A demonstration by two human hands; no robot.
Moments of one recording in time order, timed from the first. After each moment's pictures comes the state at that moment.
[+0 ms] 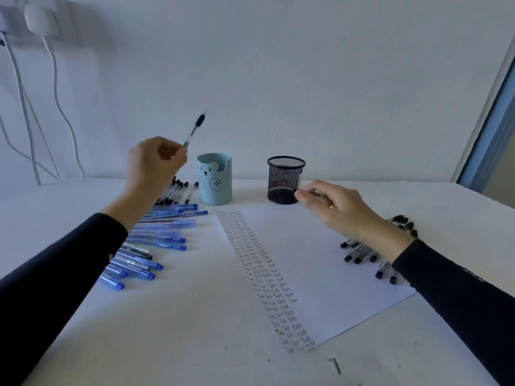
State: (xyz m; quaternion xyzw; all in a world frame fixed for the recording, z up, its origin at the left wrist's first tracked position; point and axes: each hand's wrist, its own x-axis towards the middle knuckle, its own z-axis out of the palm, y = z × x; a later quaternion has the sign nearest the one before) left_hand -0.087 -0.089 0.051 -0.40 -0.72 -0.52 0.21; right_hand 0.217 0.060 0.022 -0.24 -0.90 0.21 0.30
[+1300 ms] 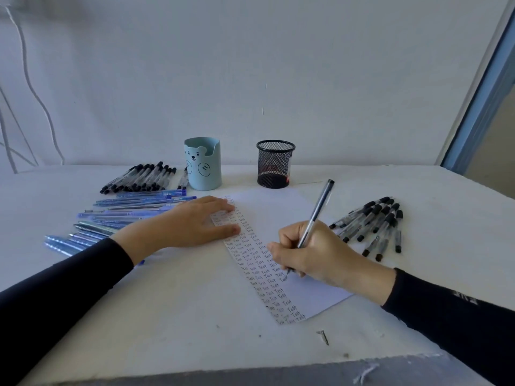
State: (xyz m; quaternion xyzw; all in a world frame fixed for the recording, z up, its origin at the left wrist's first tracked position) left_hand -0.021 -0.099 -0.012 -0.63 -0.76 -0.11 -0.08; right_hand 0.229 -0.023 -0.013 -0.17 -0.83 0.48 0.21
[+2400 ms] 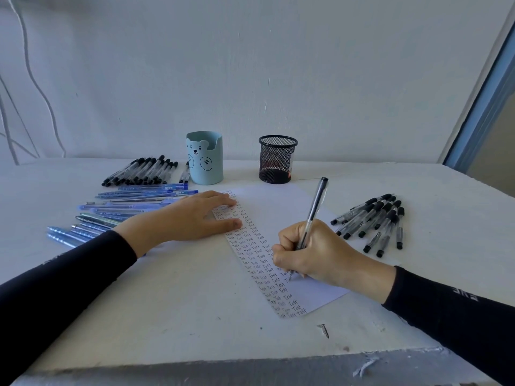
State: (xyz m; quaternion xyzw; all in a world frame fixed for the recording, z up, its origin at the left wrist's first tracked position) left_hand -0.018 -0.101 -0.009 -0.63 -0.77 -0.09 -0.10; right_hand 0.230 -0.028 -0.014 -0.18 -0.84 0.48 0.19
